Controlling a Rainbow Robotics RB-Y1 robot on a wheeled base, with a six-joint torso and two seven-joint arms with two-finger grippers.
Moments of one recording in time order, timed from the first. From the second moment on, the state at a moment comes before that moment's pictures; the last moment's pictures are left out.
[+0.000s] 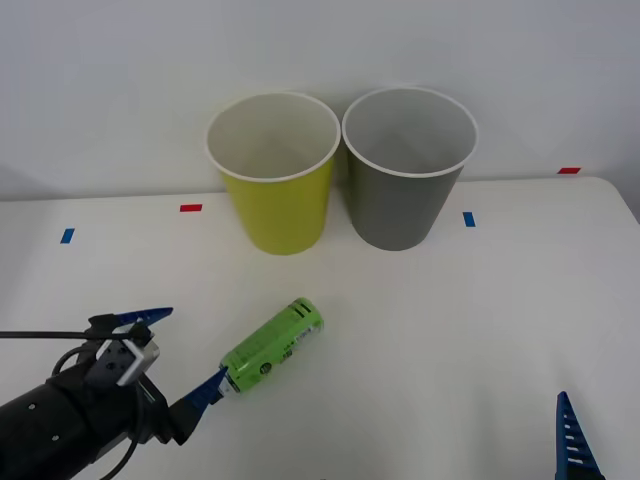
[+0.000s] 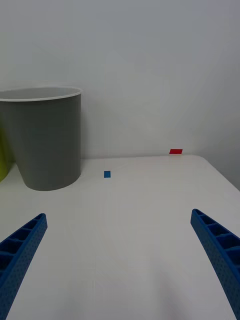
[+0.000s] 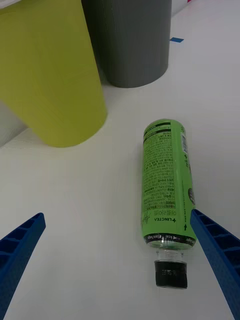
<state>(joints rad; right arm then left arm) 1.13 -0.33 0.16 -2.22 -0.23 -0.56 1.58 0.47 1.01 -0.30 -2.38 0.39 0.31 -1.60</state>
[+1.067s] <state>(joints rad) 1.13 -0.33 0.16 -2.22 -0.23 -0.56 1.58 -0.01 0.98 -0.46 -2.41 0.66 0.91 -1.55</state>
